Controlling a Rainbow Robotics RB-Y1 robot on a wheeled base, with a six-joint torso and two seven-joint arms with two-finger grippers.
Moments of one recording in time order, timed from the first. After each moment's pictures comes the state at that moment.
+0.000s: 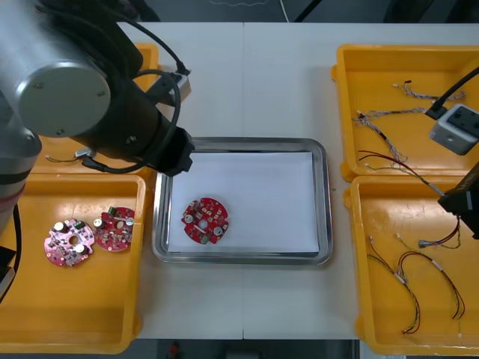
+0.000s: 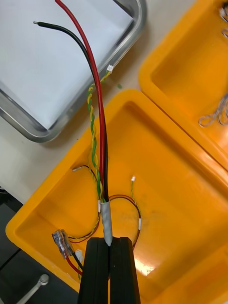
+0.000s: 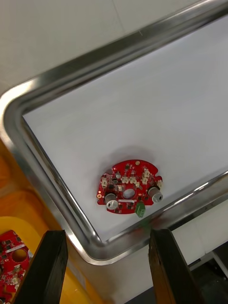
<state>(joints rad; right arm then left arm) -0.31 -1.01 -0.19 -2.48 -1.28 1.92 1.44 -0.71 0.55 -0.26 -2.09 0.82 1.91 -1.11</state>
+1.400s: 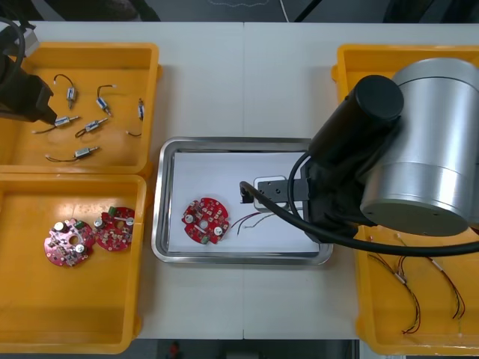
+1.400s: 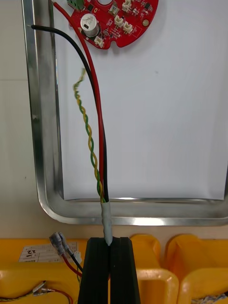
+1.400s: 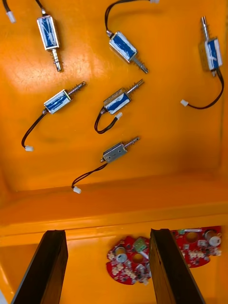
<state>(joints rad) -0.75 -0.67 0.63 -2.29 -0.81 1.90 1.91 -0.72 0.80 0.07 -1.67 0.73 1.91 -1.46</state>
